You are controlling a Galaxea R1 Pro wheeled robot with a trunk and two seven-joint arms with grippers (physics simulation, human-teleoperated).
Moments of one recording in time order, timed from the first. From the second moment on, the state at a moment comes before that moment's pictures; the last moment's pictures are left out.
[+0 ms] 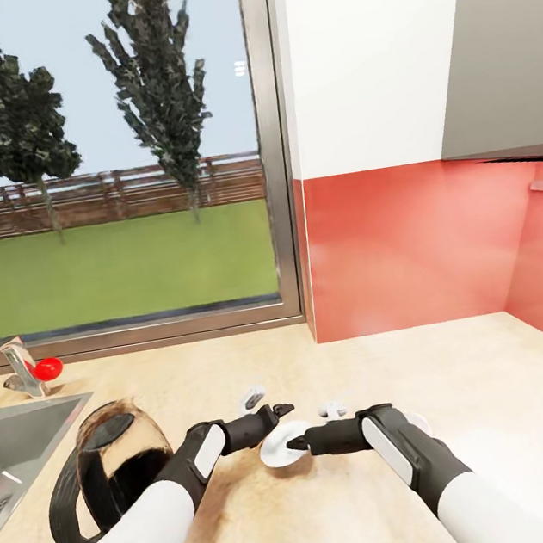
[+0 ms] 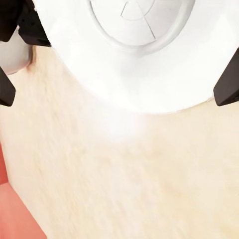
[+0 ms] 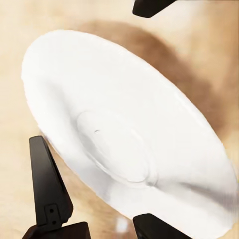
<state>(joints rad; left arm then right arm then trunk) -0.79 -0.13 0.08 -0.38 0.41 0.56 -0.42 -0.63 0.05 0.32 -0.76 -0.43 0.73 0.38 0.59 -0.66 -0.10</state>
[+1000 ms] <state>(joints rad) -0.80 -0.15 0.07 -0.39 0.41 0.56 -0.42 -0.63 0.05 0.32 -0.68 -0.45 0.73 0.38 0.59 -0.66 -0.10</state>
